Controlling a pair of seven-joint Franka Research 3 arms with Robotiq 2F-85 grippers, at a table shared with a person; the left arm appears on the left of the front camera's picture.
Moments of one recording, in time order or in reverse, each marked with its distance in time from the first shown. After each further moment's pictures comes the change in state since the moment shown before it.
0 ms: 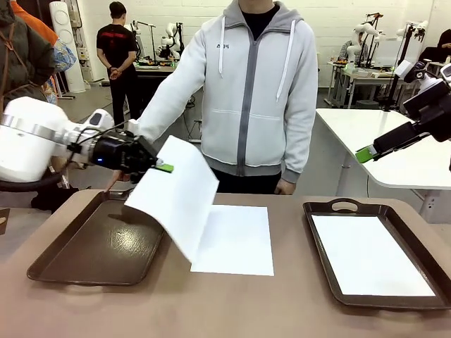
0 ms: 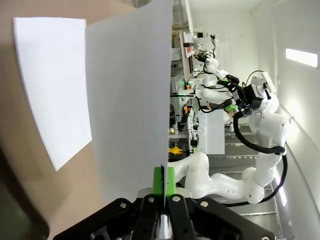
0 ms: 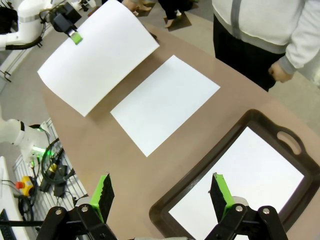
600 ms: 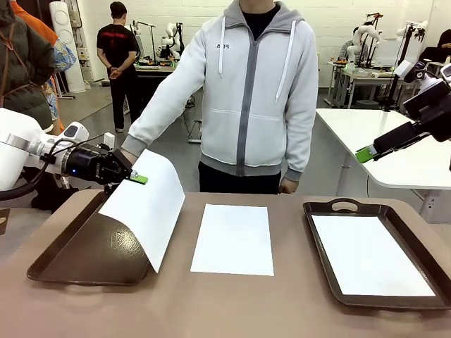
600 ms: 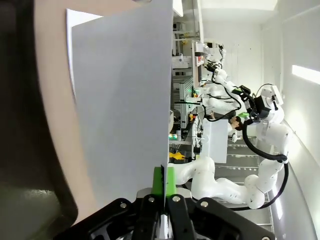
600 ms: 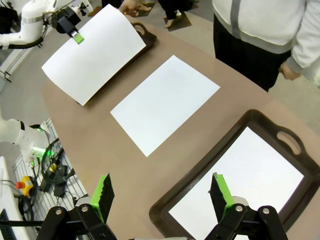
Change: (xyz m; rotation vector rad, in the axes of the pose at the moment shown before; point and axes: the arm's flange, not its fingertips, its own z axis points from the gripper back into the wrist) left arm -0.002 0.048 0.046 0.034 -0.034 0.075; right arm 0.000 0.000 0.000 0.000 0.000 0.000
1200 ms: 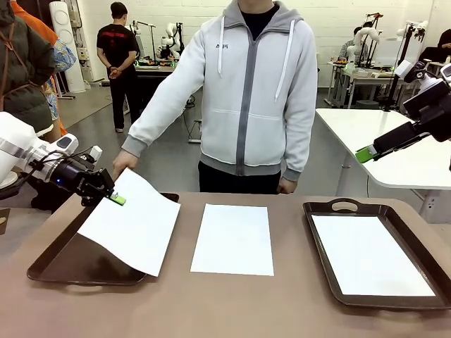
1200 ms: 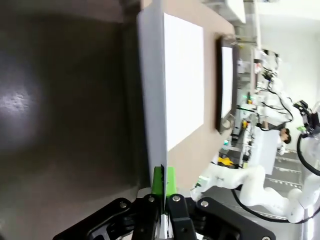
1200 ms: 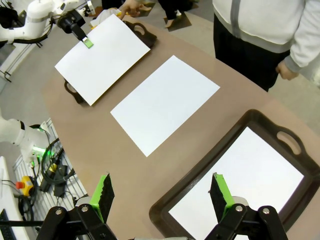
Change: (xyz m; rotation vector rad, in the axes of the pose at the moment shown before) left arm 0.013 0.050 0.042 0.310 -0.002 0.026; right arm 0.000 0.000 0.000 0.000 0.000 0.000
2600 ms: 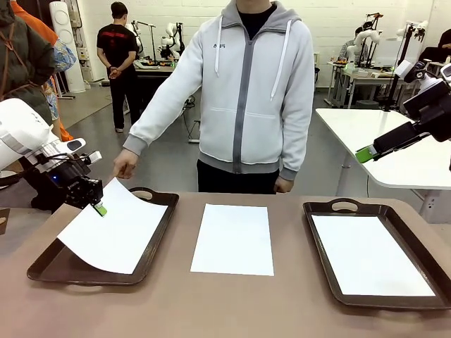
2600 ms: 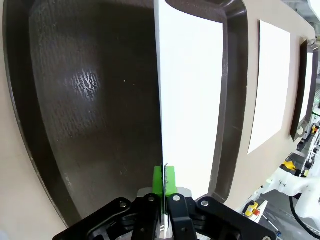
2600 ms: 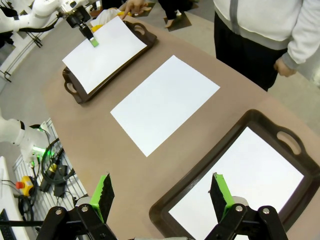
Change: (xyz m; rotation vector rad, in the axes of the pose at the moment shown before) left arm 0.033 0.022 0.015 0.391 0.073 -0.009; right arm 0.000 0.000 0.000 0.000 0.000 0.000
